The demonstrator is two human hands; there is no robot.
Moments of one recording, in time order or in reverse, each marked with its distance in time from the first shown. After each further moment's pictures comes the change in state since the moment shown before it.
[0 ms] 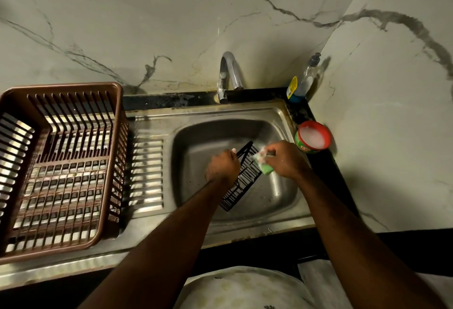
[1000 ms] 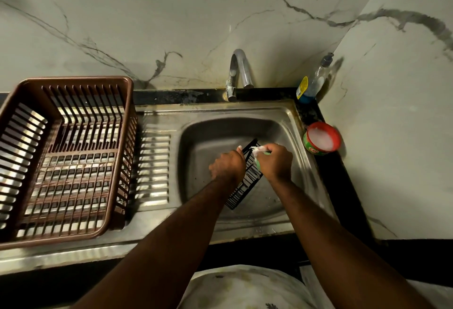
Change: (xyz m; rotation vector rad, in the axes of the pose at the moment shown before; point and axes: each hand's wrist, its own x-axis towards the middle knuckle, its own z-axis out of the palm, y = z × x) left_hand -0.007 0.005 -0.005 0.183 0.006 0.005; right_hand 0.008 -0.019 0.064 0.195 0.400 0.169
